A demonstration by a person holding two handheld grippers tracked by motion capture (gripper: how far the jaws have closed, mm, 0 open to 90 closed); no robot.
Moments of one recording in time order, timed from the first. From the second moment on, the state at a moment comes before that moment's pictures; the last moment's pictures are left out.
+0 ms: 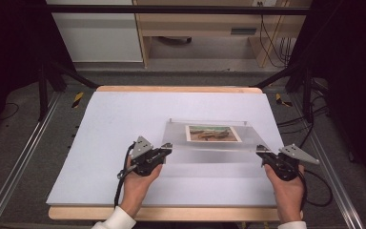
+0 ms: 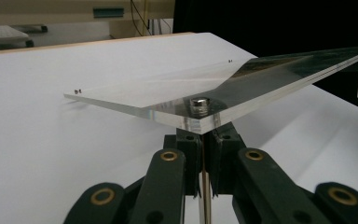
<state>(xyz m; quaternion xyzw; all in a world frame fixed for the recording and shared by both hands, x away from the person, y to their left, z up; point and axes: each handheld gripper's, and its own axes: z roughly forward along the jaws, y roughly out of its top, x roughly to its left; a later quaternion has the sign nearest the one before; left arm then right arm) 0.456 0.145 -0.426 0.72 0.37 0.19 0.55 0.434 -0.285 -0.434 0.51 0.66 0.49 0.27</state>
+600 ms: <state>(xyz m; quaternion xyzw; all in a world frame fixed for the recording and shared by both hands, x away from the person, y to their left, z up) 0.483 0.239 -0.410 0.71 0.37 0.23 0.55 0.483 -0.184 -0.414 0.49 0.67 0.50 0.27</state>
